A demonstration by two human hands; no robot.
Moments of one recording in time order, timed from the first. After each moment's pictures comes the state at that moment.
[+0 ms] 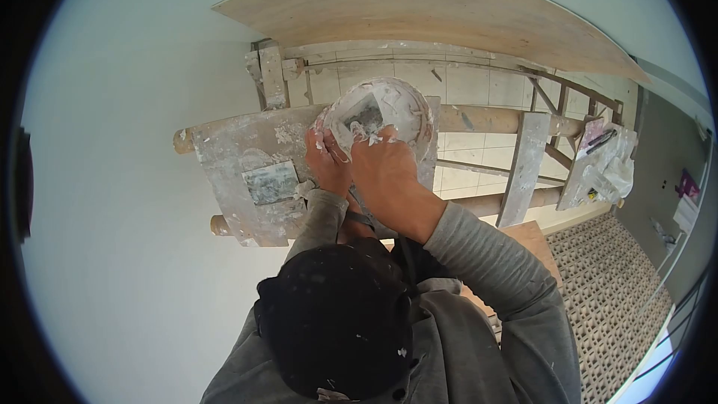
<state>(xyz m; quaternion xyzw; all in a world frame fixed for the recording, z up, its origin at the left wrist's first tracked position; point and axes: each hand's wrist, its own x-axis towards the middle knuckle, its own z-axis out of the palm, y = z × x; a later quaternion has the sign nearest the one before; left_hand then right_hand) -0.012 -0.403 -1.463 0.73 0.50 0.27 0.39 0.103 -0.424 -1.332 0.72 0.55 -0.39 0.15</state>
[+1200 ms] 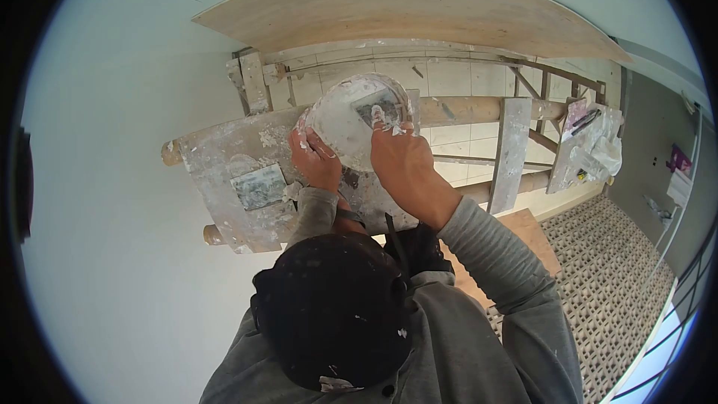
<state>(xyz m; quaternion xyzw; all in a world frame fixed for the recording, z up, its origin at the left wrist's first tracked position) -0.006 -0.403 -1.454 0.70 0.53 0.26 0.40 0.128 -0.457 -1.336 0.77 0.51 -0.34 0.18</state>
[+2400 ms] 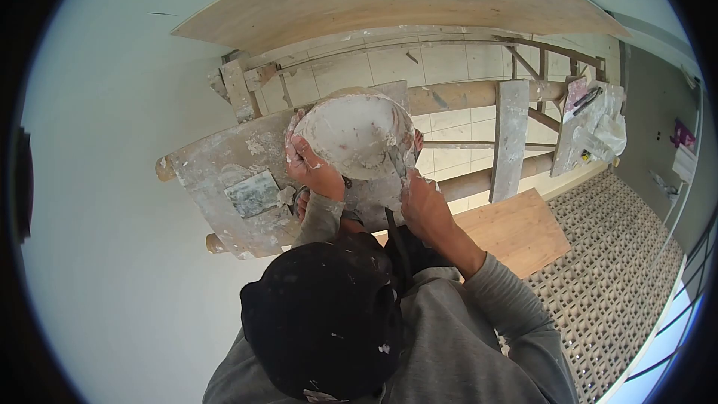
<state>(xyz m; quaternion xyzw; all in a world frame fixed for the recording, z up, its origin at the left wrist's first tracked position) 0.019 -0.421 -1.437 0.43 0.51 0.39 0.63 0.098 -0.567 -1.336 0.85 0.28 -0.44 -0.08</state>
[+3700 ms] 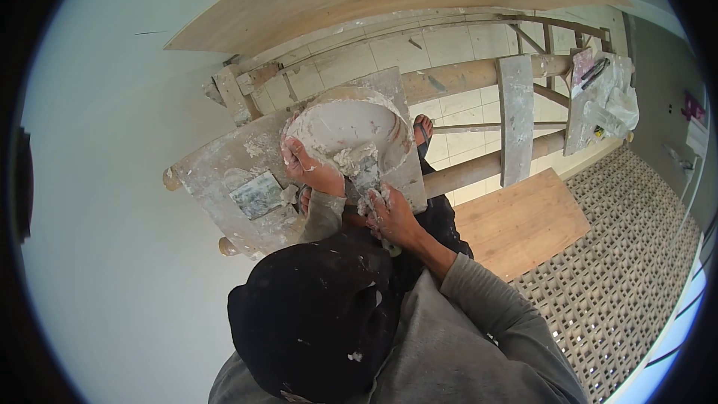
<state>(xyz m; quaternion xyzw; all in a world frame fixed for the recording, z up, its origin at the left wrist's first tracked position) 0.010 -0.428 -1.451 0.40 0.52 0.38 0.65 0.036 -0.563 -1.364 0.63 -0.11 -0.63 -0.45</state>
